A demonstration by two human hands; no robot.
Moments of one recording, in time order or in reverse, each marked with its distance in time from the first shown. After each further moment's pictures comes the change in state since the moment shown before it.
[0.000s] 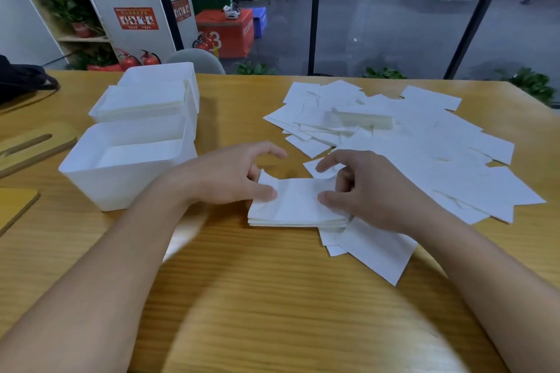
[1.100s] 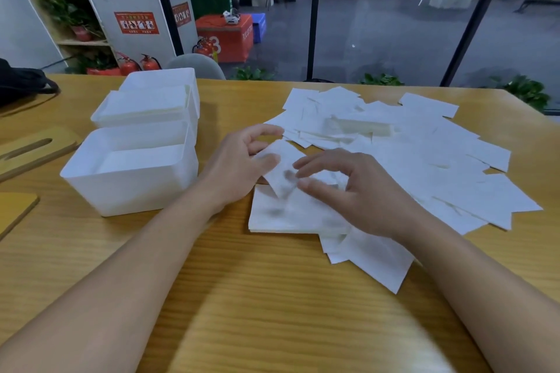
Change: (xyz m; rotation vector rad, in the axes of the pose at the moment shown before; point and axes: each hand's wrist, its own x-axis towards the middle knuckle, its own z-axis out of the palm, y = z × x) left_hand 0.020 -0.002 0.023 -0.454 0.469 0.088; right_hand 0.003 -0.021 0.005 0.051 0.060 -0.255
